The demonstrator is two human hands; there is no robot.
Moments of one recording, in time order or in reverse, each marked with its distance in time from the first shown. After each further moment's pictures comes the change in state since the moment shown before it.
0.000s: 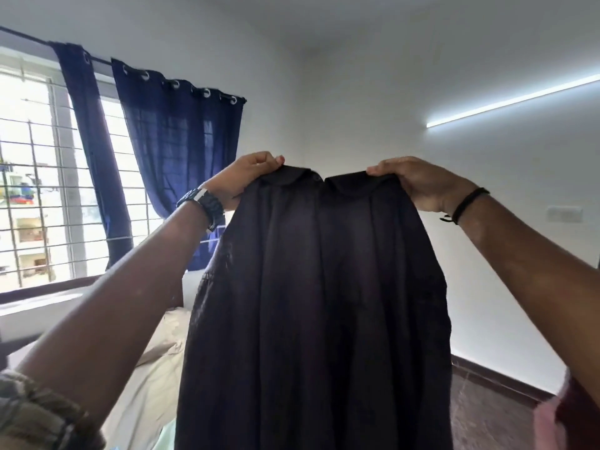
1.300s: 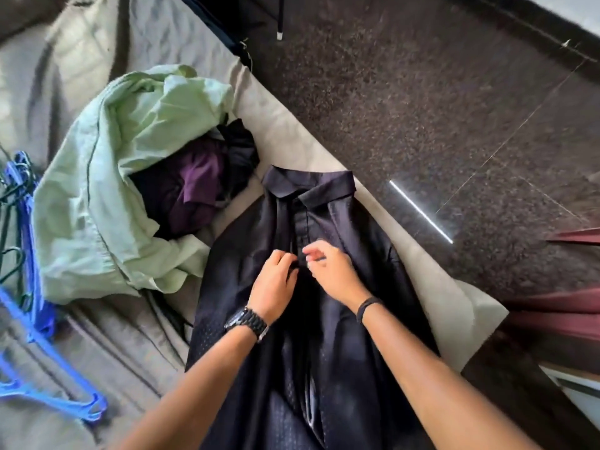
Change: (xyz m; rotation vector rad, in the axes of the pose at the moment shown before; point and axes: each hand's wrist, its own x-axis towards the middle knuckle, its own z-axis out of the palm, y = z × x) left_hand -0.343 -0.792 0.188 0.729 -0.111 -0.715; right_hand -0.079 0.836 0.214 -0.262 -0.089 0.841
